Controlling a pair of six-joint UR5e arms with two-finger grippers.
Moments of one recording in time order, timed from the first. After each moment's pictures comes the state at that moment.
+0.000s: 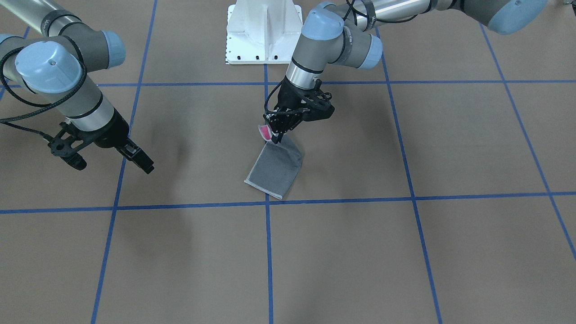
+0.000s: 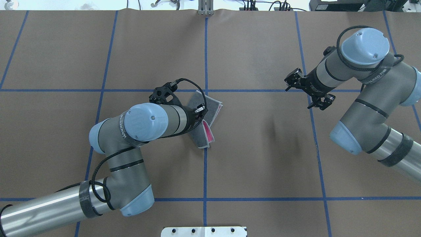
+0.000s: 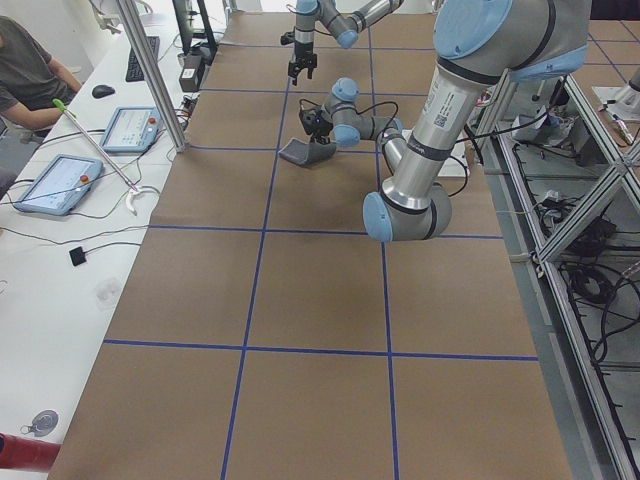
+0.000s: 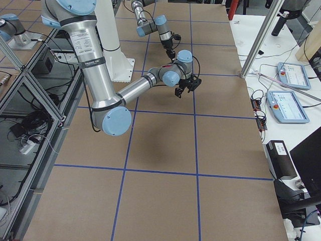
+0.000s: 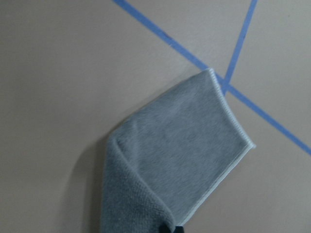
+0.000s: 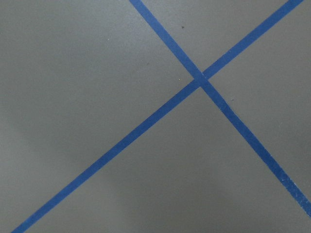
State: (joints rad) left arm -0.44 -2.25 -1.58 -2.07 -1.57 -1.84; right arm 0.82 -1.25 1.76 -1.34 2.08 1.69
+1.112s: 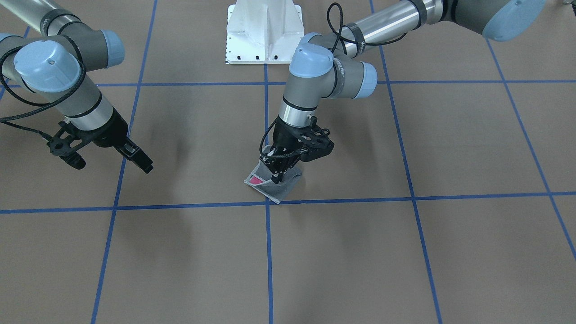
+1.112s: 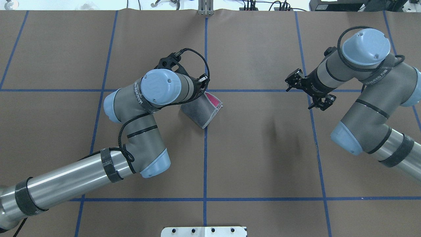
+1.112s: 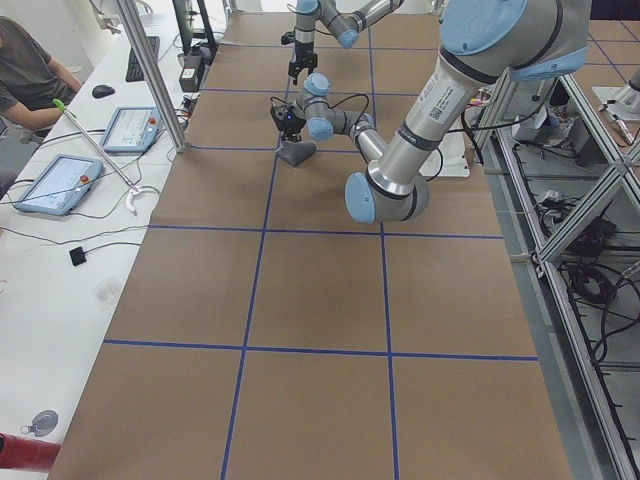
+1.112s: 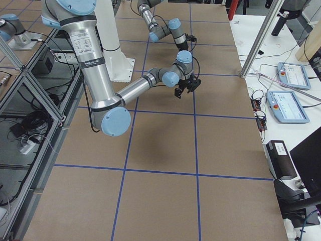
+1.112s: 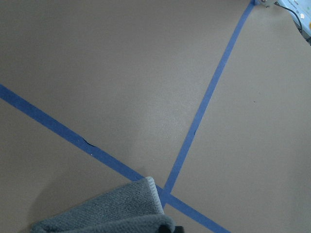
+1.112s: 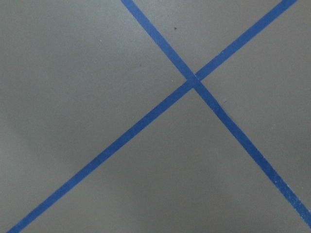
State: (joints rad) left arm -0.54 -2.37 -1.38 -2.08 -1.58 -1.83; right arm 0.82 -1.25 1.76 -1.34 2.08 1.69
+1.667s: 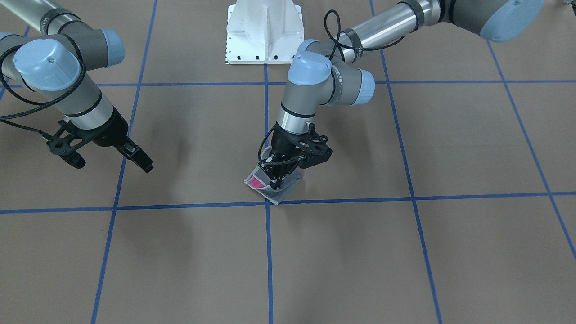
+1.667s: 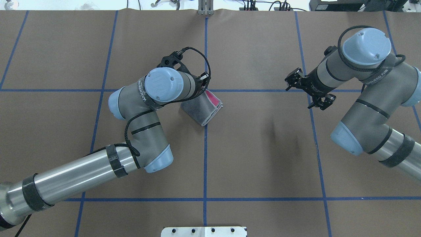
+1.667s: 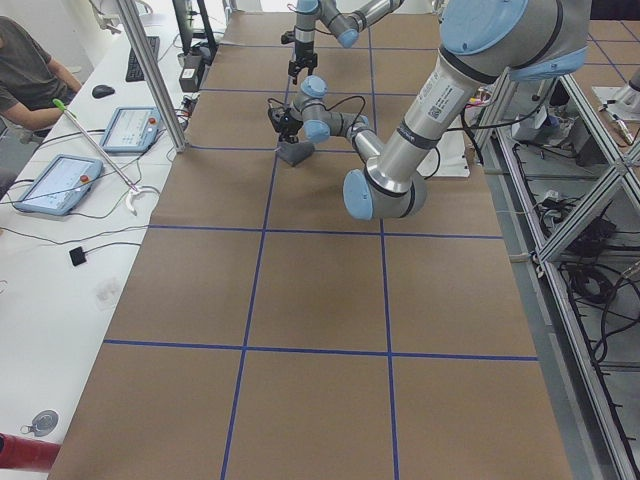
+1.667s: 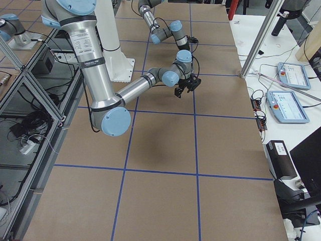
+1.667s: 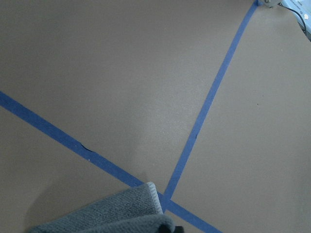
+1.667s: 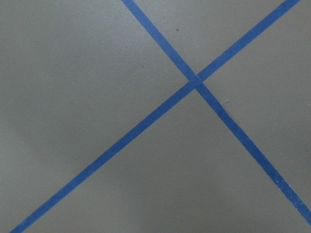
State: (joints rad) left arm -0.55 -2.39 -1.30 -2.15 -1.58 -1.82; right arm 0.82 -1.25 1.77 -1.34 2.08 1.70
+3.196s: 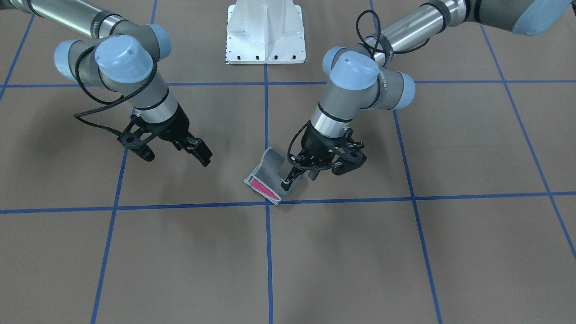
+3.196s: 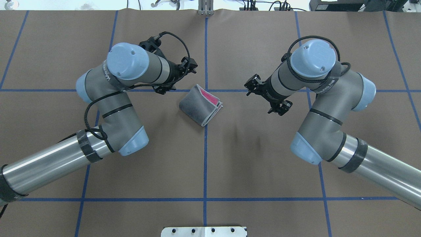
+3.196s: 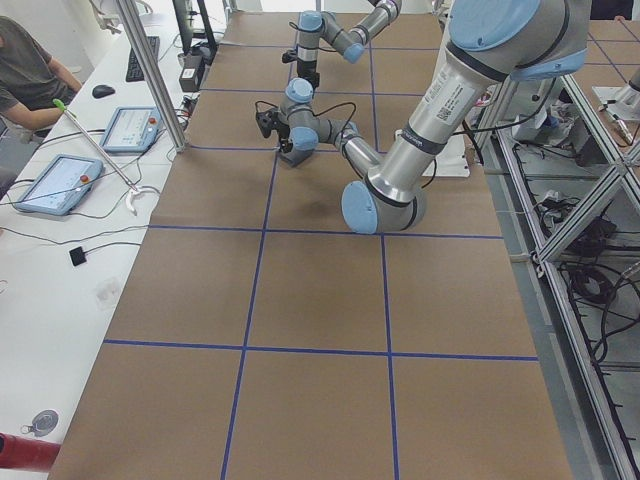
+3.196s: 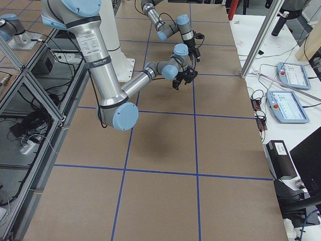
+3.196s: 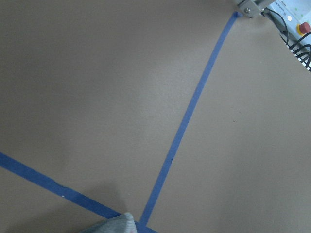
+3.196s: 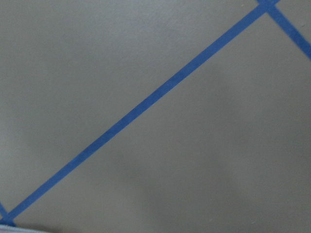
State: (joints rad) left arm -0.66 -2.22 -1.48 -2.18 -1.79 -1.78; right arm 0.67 -1.05 1.66 -1.28 1.97 1.83
